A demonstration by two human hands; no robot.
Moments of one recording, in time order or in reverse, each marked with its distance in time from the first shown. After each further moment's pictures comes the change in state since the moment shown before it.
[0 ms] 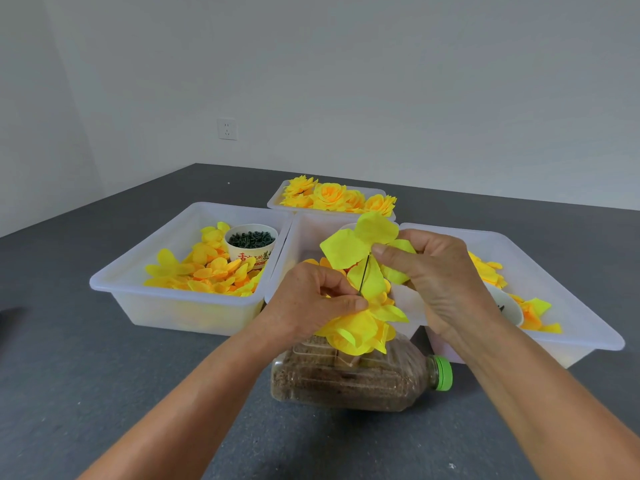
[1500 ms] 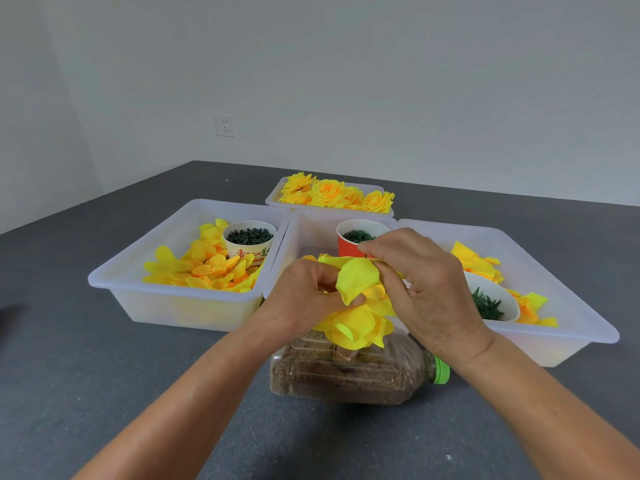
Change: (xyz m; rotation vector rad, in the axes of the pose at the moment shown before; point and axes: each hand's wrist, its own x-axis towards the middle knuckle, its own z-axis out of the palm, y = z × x) left_hand -0.002 0.001 0.000 0.038 0.033 -0.015; right_hand -0.011 0.016 -0.005 -0.857 0.023 -0.978
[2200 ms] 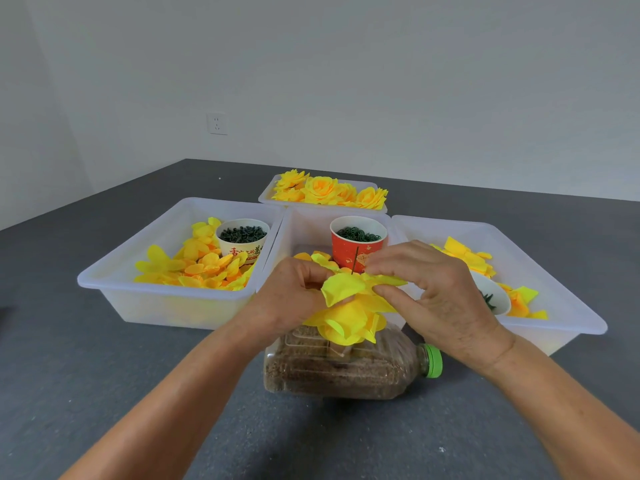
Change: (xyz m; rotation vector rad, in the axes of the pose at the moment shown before) left_hand -0.004 0.000 -0.003 -0.124 -0.044 -0.070; right_hand -0.015 0.017 -0.014 0.160 -0.166 0.022
